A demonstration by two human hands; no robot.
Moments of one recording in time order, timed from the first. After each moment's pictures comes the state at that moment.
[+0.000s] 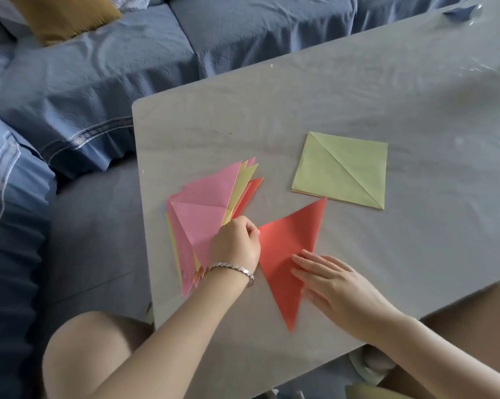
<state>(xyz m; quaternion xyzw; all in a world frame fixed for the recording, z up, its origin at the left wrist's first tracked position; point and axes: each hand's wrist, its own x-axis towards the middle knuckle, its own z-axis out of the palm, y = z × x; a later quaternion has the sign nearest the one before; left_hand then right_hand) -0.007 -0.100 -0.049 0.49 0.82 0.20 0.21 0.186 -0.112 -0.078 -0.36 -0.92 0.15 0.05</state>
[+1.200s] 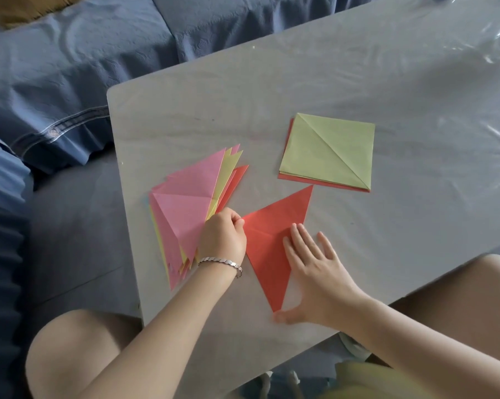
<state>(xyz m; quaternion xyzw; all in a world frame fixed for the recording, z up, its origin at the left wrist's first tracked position) -0.006 -0.102 -0.060 0.49 0.82 0.22 0.20 0.166 -0.122 -0.079 -0.42 -0.89 0.14 -0.09</state>
